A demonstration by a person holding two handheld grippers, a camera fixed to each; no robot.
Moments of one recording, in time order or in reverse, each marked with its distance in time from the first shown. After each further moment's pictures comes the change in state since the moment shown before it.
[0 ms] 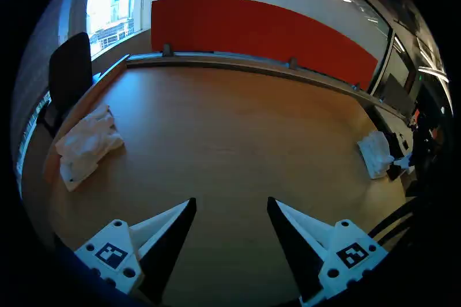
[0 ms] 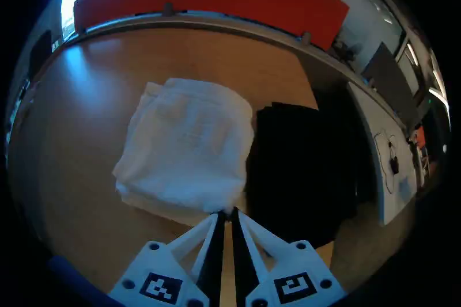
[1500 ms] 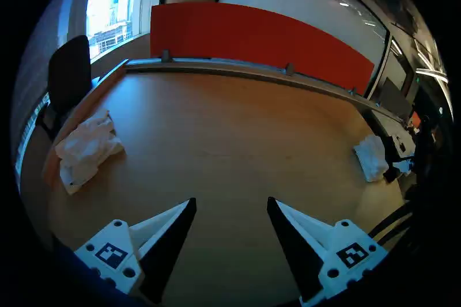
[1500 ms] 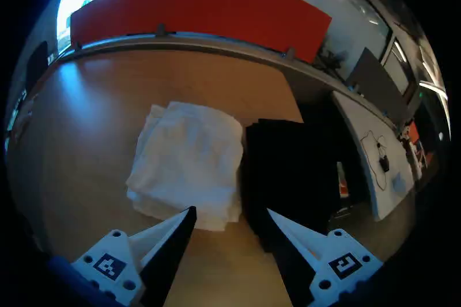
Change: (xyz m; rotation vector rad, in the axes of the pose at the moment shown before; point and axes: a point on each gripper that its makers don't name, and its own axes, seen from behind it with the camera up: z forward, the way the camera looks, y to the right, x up) left arm 0.008 -0.001 -0.007 -0.019 0.033 -0.002; right arm 0.012 -0.001 -0.033 -0.059 0.116 0.051
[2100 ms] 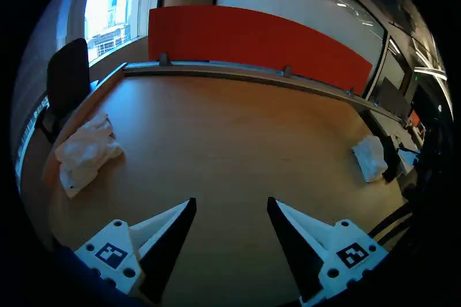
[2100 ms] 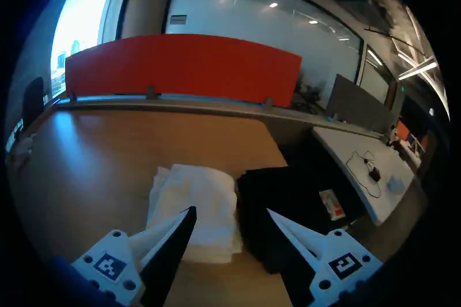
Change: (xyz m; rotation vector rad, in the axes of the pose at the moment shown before) left arm 0.004 0.002 -0.002 -0.007 0.015 0.011; right arm 0.057 -0.006 -0.038 -0.061 0.339 0.123
